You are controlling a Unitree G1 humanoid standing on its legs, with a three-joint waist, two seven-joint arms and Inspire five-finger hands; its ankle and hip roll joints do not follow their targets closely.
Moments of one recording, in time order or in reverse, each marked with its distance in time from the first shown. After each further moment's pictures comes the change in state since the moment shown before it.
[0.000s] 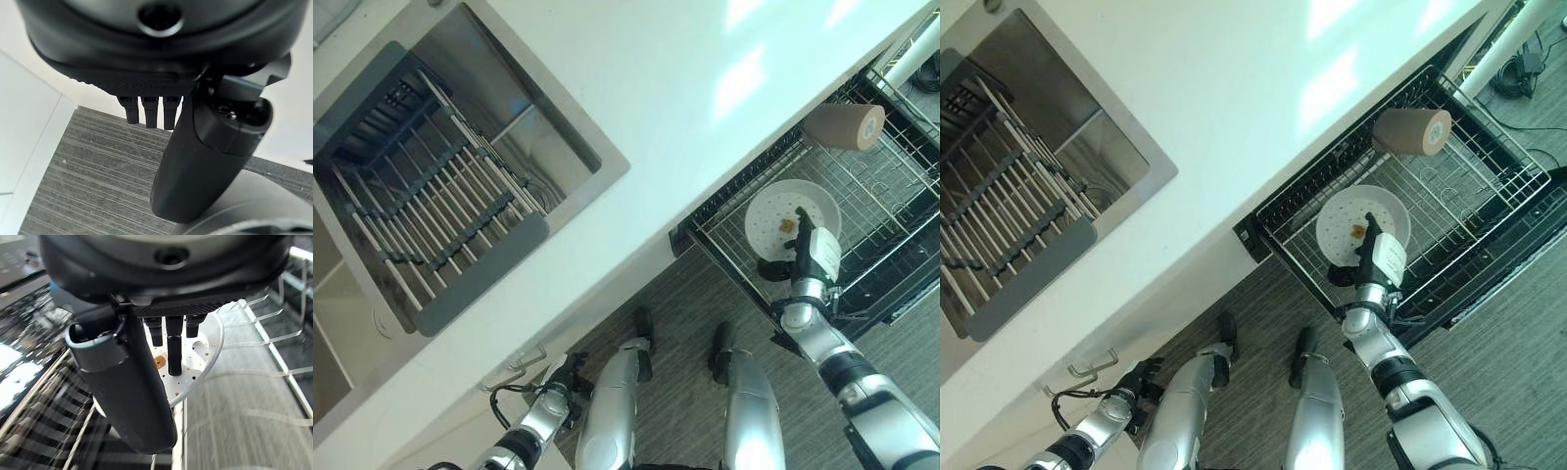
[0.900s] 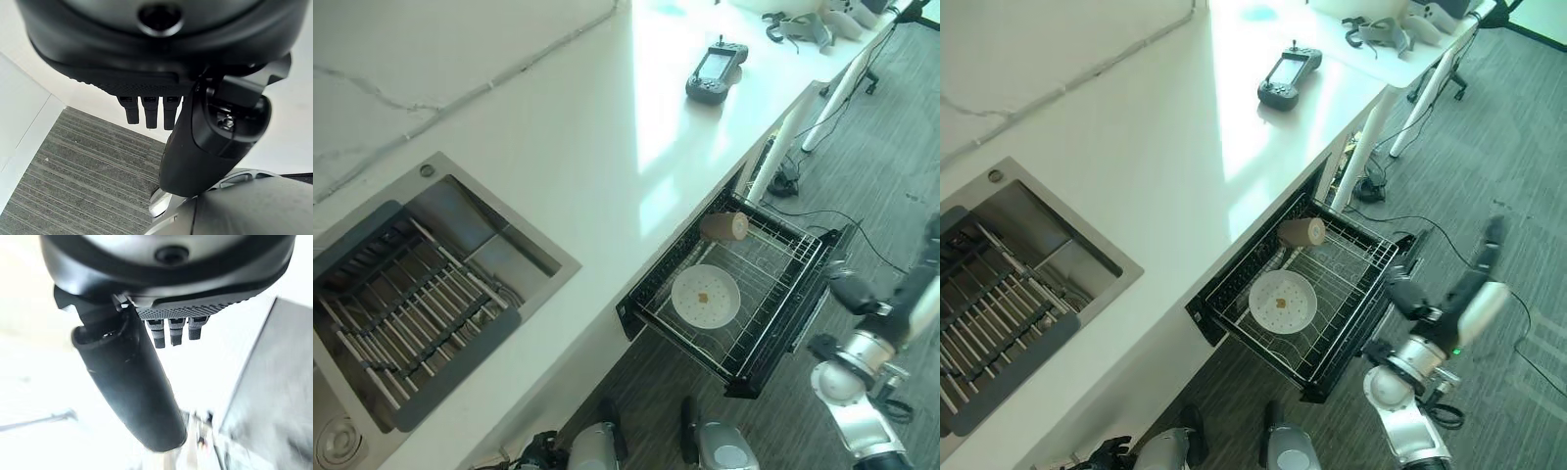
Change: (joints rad) left arm 0.229 -0.072 0.183 0.212 0.009 -0.033 0.000; right arm 0.541 0.064 -0.476 -0.481 -0.018 -0.330 -0.592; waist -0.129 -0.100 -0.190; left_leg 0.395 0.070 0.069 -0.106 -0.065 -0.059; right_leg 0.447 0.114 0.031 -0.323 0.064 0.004
